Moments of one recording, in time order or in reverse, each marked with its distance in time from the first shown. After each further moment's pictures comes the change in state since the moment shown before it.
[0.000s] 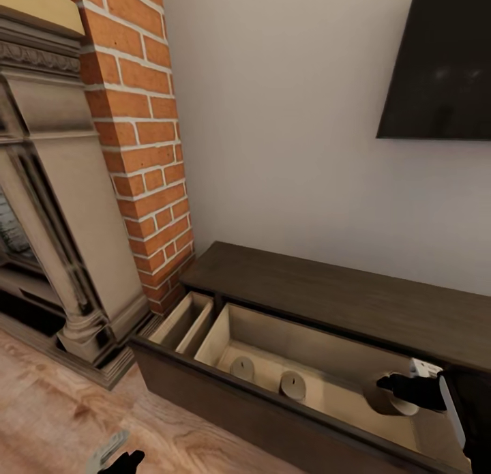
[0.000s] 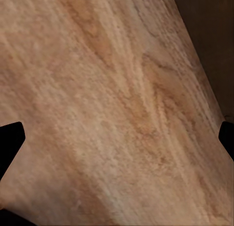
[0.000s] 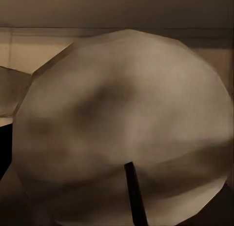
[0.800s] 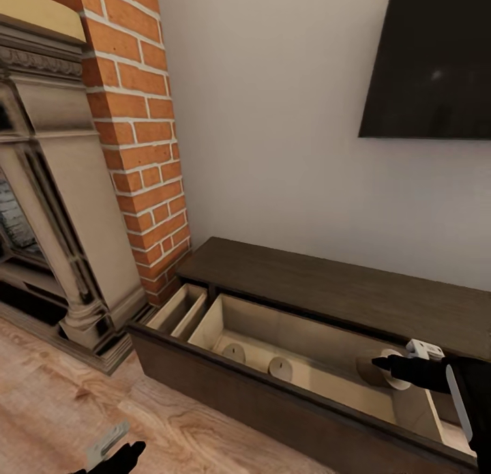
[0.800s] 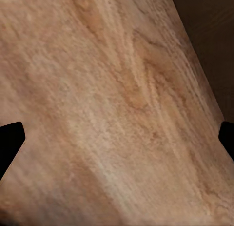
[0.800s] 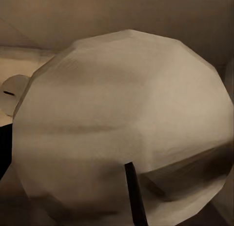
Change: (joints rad) left arm 0.000 0.004 0.002 -0.046 0.002 0.001 0.003; right arm 0.011 -0.002 0.004 -0.164 0.008 0.000 0.117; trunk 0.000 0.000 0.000
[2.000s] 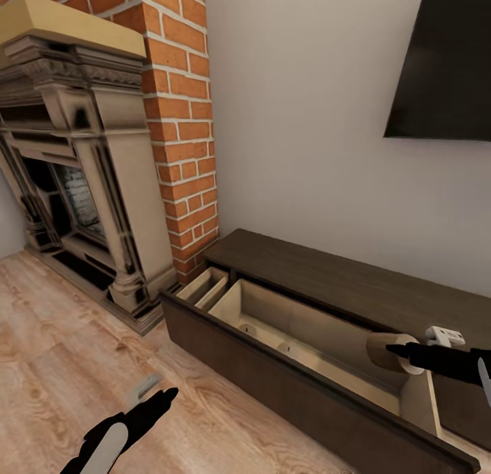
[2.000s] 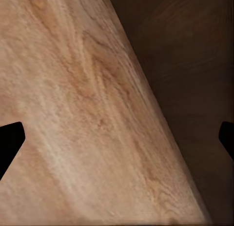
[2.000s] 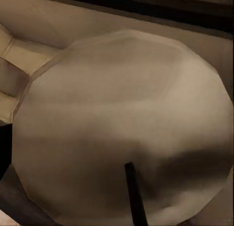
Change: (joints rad) left arm -0.152 -0.050 -0.096 -0.056 -0.002 0.000 -0.012; right arm 0.004 -0.092 -0.035 -0.082 0.002 -0.001 0.156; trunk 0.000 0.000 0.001
